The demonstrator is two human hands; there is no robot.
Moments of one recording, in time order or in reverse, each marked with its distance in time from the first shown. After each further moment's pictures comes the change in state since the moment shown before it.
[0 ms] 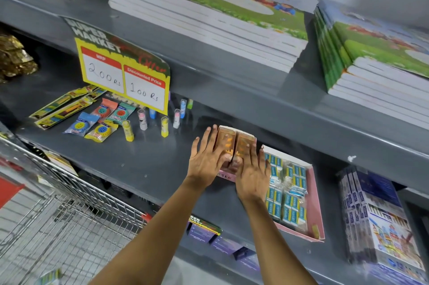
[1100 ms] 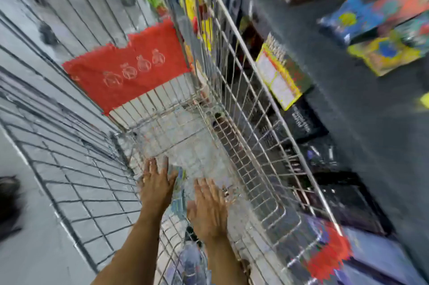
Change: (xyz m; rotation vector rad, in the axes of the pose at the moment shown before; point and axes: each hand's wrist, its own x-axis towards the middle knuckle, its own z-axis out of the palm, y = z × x) left_hand -0.382 -0.346 0.162 -0.154 -0.323 -1.385; right_hand -0.268 -0.275 0.314 0.154 -0.845 -0.799
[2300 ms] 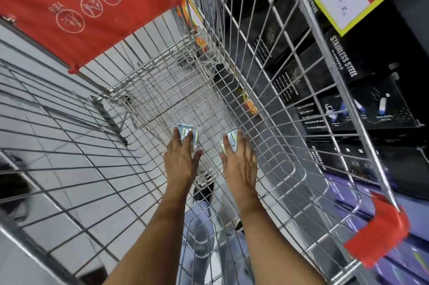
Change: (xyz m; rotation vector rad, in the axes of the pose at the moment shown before) left_hand 0.005 0.021 0.067 -0.148 0.007 0.150; right_hand 0.033 0.076 0.050 -0.202 0.020 0.196
